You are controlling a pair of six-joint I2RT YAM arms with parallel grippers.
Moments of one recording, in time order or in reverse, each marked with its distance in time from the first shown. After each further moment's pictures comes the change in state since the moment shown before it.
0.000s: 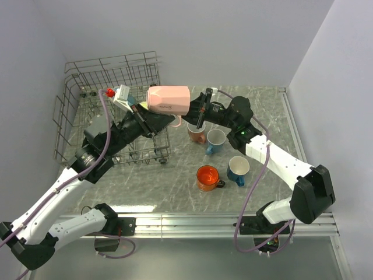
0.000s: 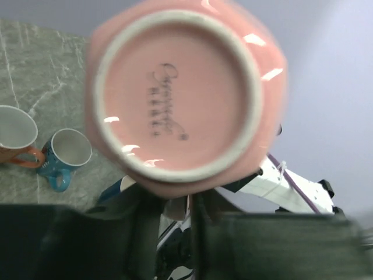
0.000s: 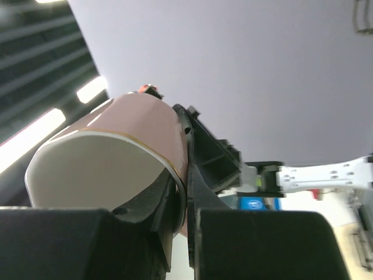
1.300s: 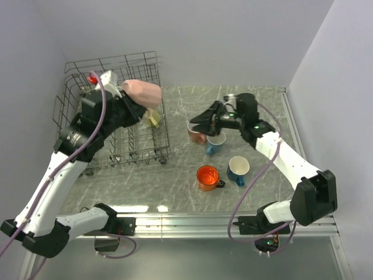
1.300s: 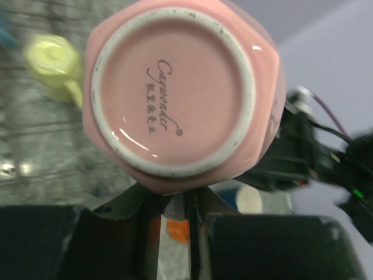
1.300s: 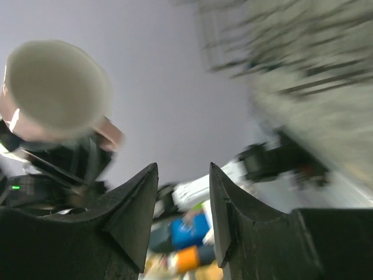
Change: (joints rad) left arm 0.126 0.146 0.369 -0.627 -0.281 0.199; right arm -0.133 -0.010 0.004 -0.550 -0.050 -0.494
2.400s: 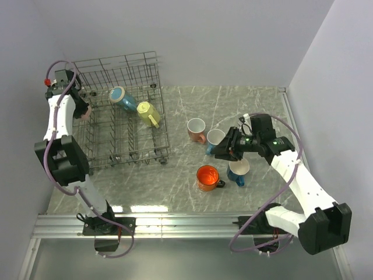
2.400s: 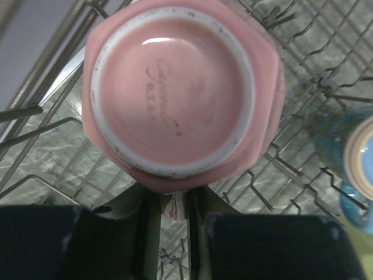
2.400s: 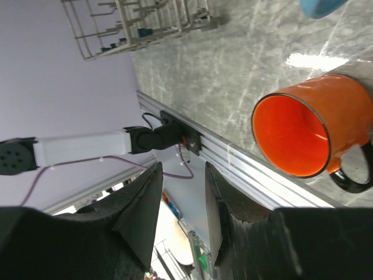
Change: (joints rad) left arm 0.828 0.735 0.269 -0.149 -0.113 0.146; right arm -0.179 -0.289 -0.166 -0.617 0.068 -0.586
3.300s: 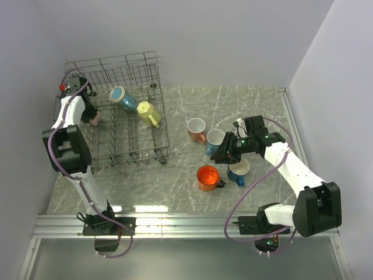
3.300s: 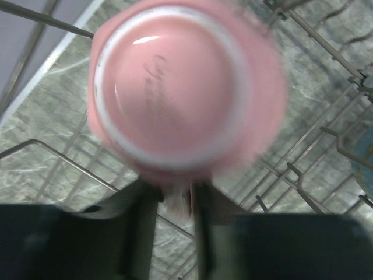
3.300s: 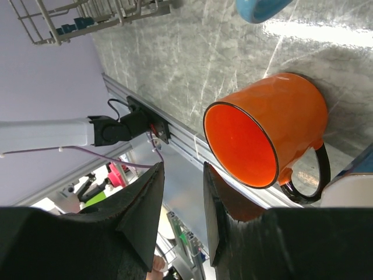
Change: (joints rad) left arm -0.043 0.155 -0.050 0.109 -0.027 0.031; right arm -0.021 0.162 -0.027 -0.020 -0.037 -0.172
